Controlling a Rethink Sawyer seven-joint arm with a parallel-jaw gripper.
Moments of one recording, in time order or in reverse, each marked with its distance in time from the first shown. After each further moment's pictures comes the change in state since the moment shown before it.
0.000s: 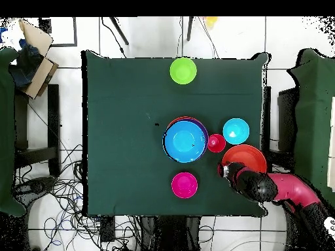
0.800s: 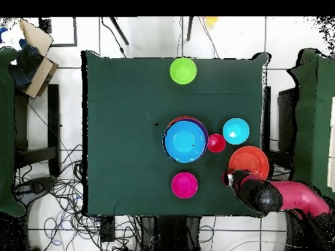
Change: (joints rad) arm -0.008 -0.172 0.000 0.120 -0.002 -0.001 0.000
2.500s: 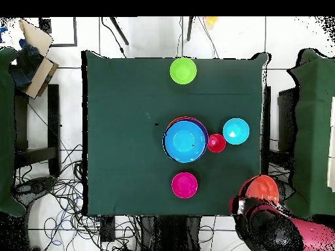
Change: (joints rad) arm -0.025 -0.601 0.036 0.325 0.433 0.019 0.000
